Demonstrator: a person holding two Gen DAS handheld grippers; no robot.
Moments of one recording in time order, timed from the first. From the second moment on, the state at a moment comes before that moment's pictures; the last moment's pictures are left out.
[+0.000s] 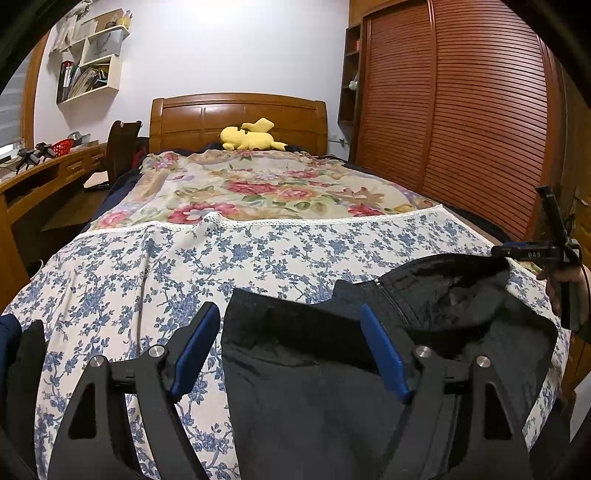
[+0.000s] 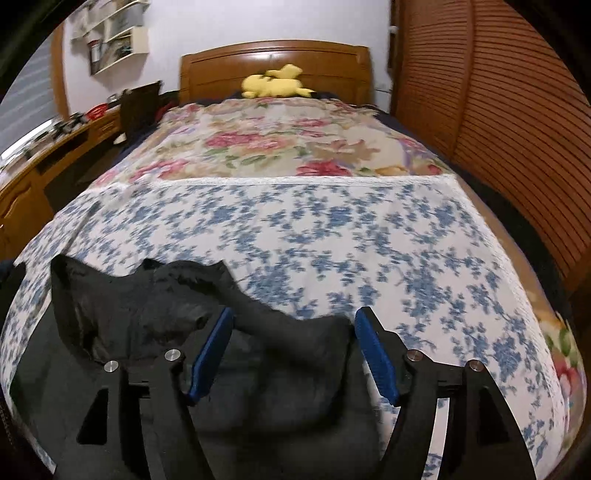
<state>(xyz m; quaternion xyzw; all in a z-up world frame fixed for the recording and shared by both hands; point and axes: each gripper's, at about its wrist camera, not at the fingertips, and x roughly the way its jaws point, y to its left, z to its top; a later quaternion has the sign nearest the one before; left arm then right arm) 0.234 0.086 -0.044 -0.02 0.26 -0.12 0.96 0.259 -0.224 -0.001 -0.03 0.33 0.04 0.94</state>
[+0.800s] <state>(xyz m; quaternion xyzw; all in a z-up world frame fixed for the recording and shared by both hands) 0.221 0.084 -0.075 -0.01 0.29 -0.13 0.95 0.269 -0.077 -0.038 -0.12 0.37 0.19 0.90</state>
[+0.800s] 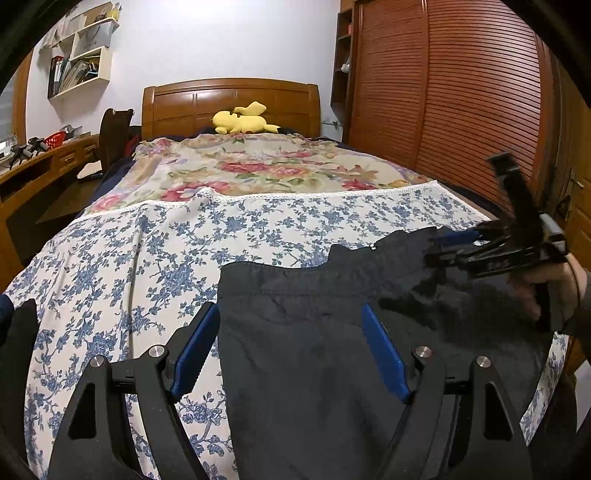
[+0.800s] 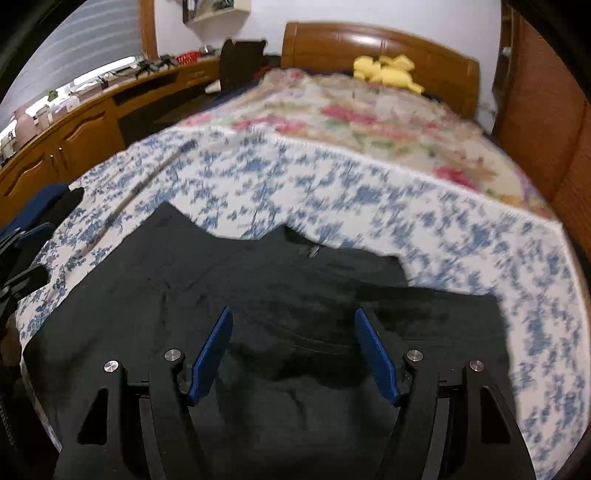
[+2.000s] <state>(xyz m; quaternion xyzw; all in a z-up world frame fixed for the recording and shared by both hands) 0.225 0.043 -0.079 0.00 0.29 -0.18 0.94 0.327 -0.130 -0.013 -0.12 0.34 0.10 0.93</state>
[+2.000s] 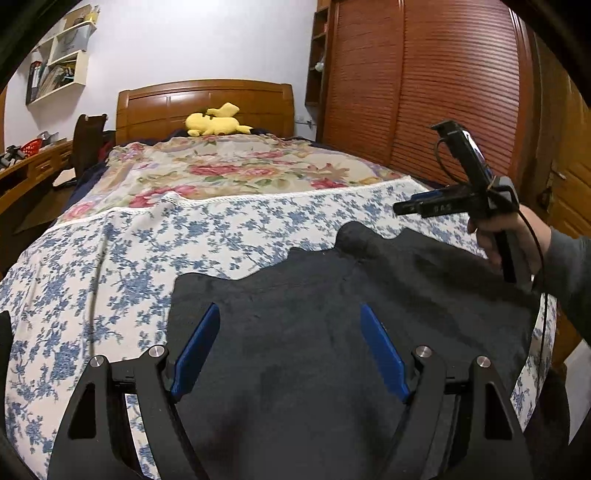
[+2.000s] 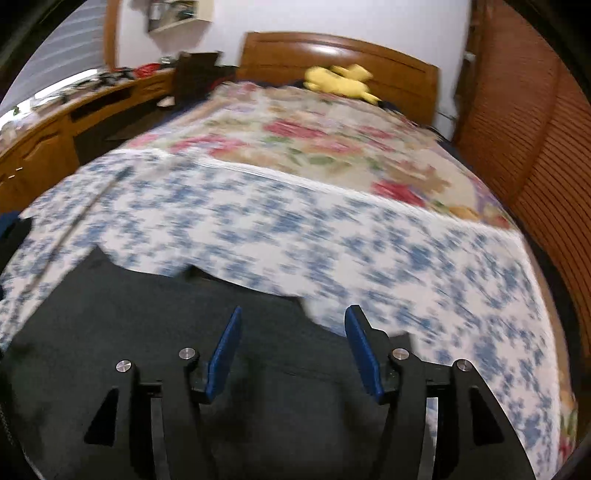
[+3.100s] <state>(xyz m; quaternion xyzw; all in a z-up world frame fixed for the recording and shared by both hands) 0.226 0.009 -0.092 0.02 0.31 -0.19 0.93 0.314 -0.225 -0.029 -0.09 0.36 0.03 0.93</state>
